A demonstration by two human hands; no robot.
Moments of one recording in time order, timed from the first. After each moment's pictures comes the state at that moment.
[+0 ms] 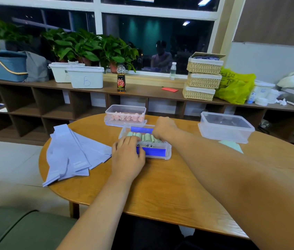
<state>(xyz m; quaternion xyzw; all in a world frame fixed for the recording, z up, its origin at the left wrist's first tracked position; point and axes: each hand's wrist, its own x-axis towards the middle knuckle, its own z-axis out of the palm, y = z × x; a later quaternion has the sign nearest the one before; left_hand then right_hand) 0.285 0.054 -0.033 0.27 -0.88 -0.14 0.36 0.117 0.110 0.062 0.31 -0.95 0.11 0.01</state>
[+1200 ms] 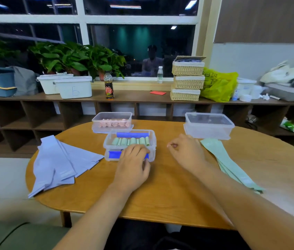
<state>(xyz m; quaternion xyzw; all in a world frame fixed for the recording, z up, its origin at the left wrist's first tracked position) 0.272 0.111 -0.033 0.08 -0.92 -0.07 0.38 0.120 0.282 0.017 0.36 -0.89 0.22 0.17</state>
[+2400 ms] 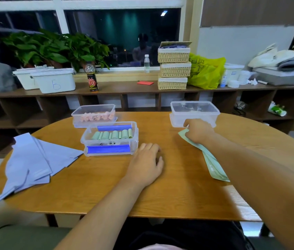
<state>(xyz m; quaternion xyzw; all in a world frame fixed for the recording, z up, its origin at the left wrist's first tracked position) 0.206 0.192 -0.048 0.05 -0.95 -0.14 0.29 -0.027 0.349 0.011 0.27 -0.95 0.11 0.06</state>
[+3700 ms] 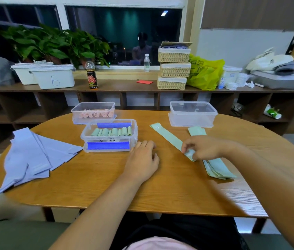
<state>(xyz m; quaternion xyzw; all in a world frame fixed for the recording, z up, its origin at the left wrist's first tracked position) 0.210 0.191 -0.044 0.11 -0.94 -0.16 0.26 0.044 0.407 0.037 0.43 -0.87 0.09 -0.19</state>
